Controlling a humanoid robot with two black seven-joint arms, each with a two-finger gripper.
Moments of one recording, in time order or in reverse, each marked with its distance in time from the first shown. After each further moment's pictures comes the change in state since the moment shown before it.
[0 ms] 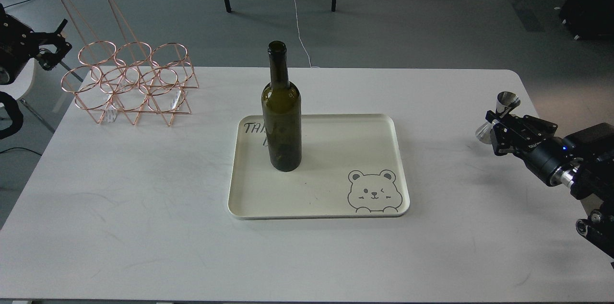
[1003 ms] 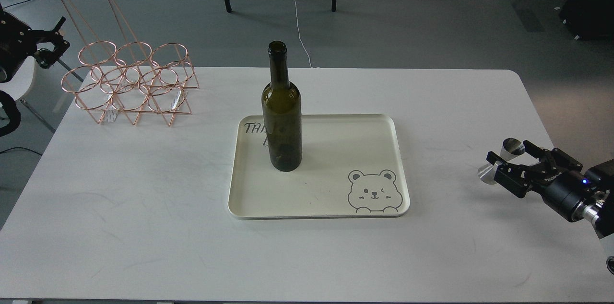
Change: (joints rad) left arm -0.012 0.011 0.006 -0.002 0.001 0.000 -0.002; right arm -0.114 -0.230 -0.001 0.296 0.090 0.000 0.019
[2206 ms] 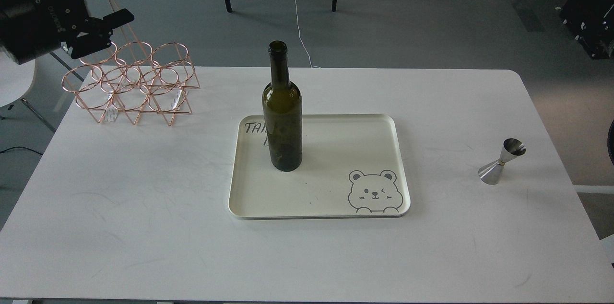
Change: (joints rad) left arm -0.015 0.391 -0.026 -0.931 0.878 -0.001 -0.009; right arm 0.499 0.220 0.208 -0.555 1.486 0.748 -0.030
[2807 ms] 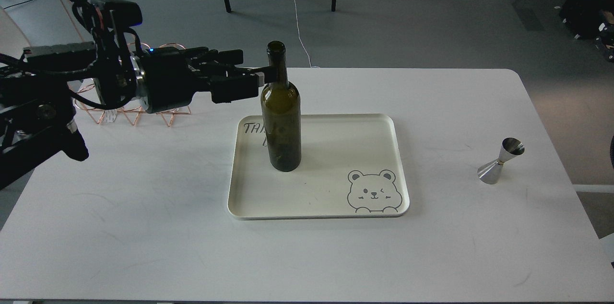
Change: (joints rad) left arm 0.005 -0.344 0.002 -0.201 1.163 0.084 -0.007; right arm 0.005 0.037 0.042 -0.166 0.155 0.229 -0.012
